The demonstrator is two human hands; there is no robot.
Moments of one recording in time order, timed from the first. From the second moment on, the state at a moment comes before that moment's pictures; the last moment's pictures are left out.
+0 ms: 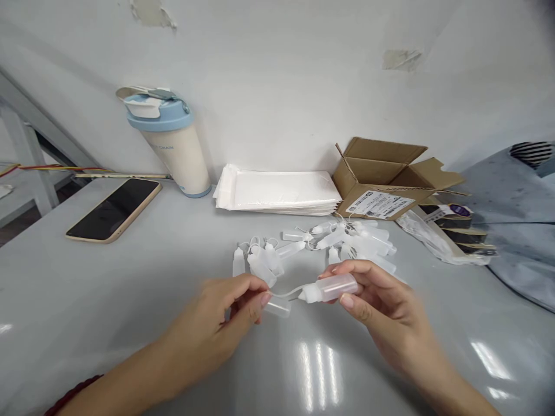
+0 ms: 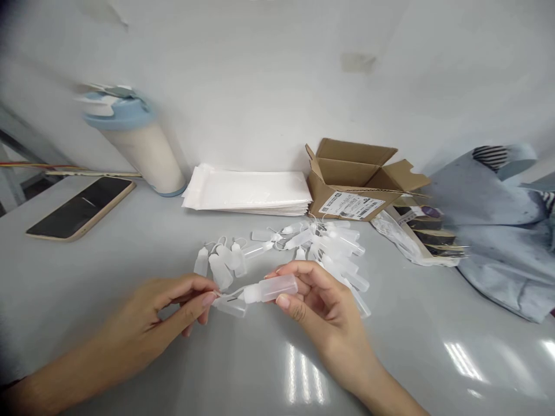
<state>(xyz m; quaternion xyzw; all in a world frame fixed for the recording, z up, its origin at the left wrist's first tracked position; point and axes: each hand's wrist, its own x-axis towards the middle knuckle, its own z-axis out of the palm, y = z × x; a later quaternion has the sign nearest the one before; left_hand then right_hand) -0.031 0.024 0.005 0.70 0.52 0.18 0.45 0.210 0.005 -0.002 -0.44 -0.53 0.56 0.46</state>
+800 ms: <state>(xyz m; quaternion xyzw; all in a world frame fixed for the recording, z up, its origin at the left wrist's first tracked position) -0.027 0.016 0.007 0.75 0.48 0.23 0.40 0.201 0.000 0.001 -0.45 -0.58 0.50 0.45</state>
